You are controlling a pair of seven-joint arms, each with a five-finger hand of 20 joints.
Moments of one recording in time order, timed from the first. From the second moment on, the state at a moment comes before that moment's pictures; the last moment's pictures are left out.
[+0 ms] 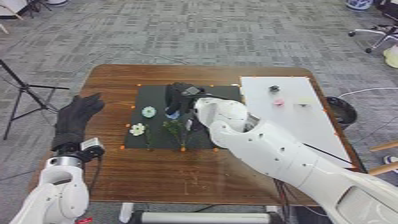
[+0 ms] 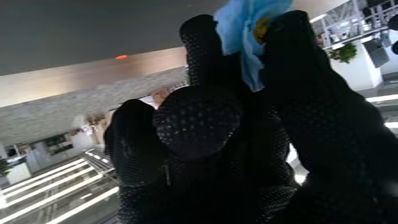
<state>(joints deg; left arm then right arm) 111.3 -64.3 -95.9 -106.8 58.2 12.9 12.1 -47.5 -71.9 27.9 -80.1 -115.5 -5.7 13.5</state>
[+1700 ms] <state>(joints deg) 114.7 -64.9 -97.9 -108.6 58.4 12.8 11.9 -58.0 -42.4 50.5 -92.8 -129.1 -3.1 13.3</state>
